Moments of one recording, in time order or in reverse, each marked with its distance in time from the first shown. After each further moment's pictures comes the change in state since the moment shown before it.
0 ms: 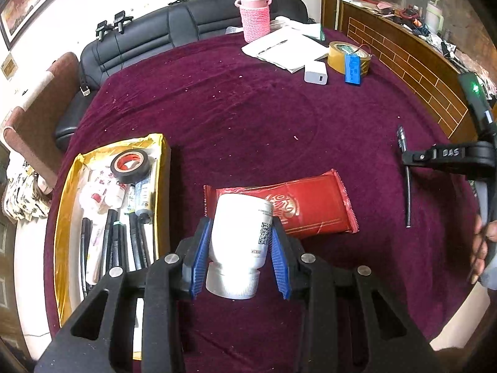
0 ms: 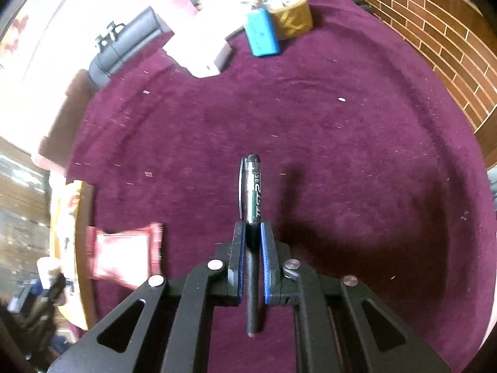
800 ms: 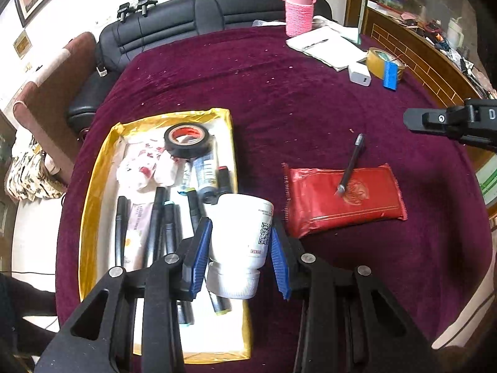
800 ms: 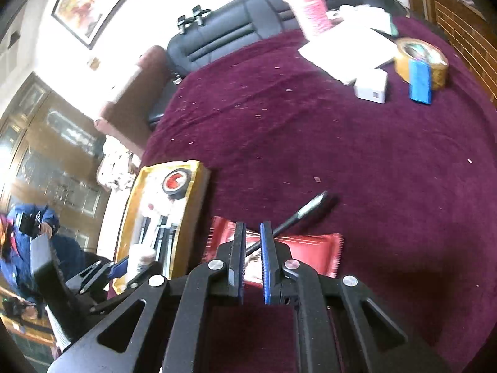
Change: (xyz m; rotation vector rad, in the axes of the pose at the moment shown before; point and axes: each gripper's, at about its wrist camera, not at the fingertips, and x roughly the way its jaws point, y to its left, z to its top) left arm 0.007 0.088 -0.022 -0.074 0.027 0.017; right arm -0.016 0.167 -0.018 -0.236 -0.015 0.221
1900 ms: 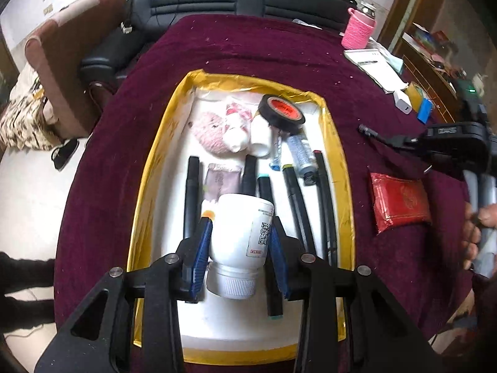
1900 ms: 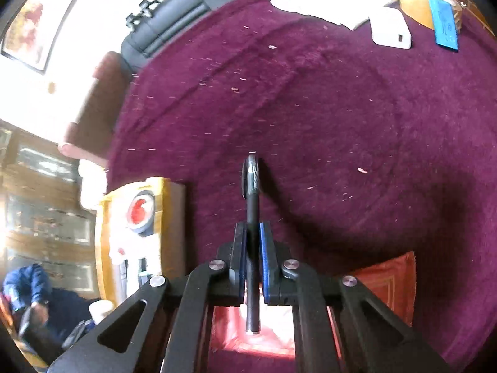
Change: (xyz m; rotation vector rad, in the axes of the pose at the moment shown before) left arm 0.022 0.125 -0.033 -0.212 0.050 -0.085; right arm 0.098 -0.004 0.020 0.224 0.085 -0.051
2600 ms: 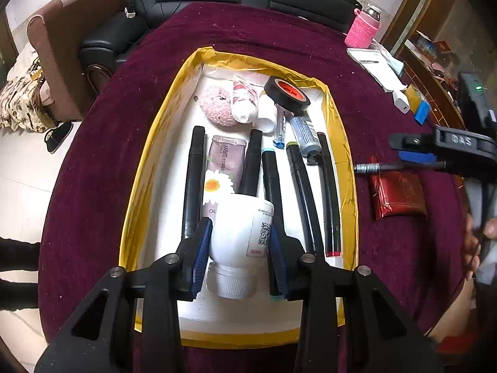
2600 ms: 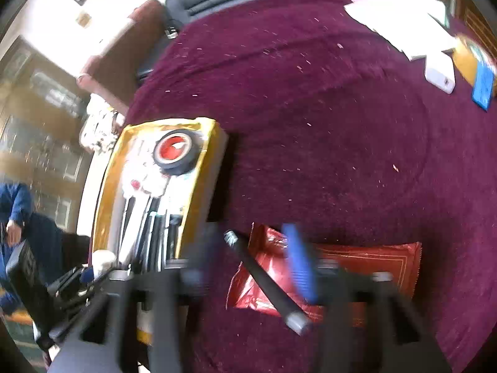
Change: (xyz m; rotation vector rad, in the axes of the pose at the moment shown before) left arm 0.002 0.011 -0.019 -0.053 0.024 -0.054; right arm 0.007 0.048 -0.030 -0.255 0.095 -0.064
